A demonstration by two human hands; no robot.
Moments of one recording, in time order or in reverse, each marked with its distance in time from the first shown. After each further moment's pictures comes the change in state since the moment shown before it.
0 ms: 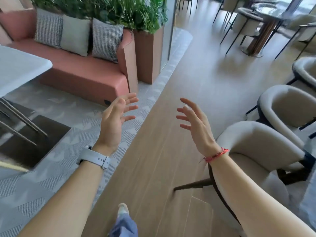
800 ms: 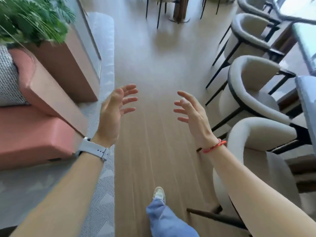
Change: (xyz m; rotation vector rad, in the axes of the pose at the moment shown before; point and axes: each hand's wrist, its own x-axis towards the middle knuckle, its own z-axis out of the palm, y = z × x) left_hand 0.440 -0.126 0.132 -0.090 -0.572 -0.141; right_hand 0.346 0.048 -0.055 0.031 0.526 0.134
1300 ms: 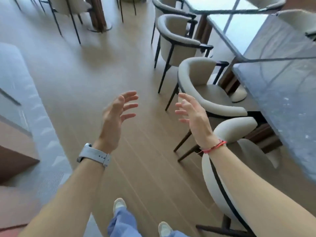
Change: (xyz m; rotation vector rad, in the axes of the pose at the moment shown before) left_hand 0.282 -0.043 0.120 -0.050 -0.487 -0.083; right_hand 0.188 -0.014 -0.093 0.002 0.494 0.085
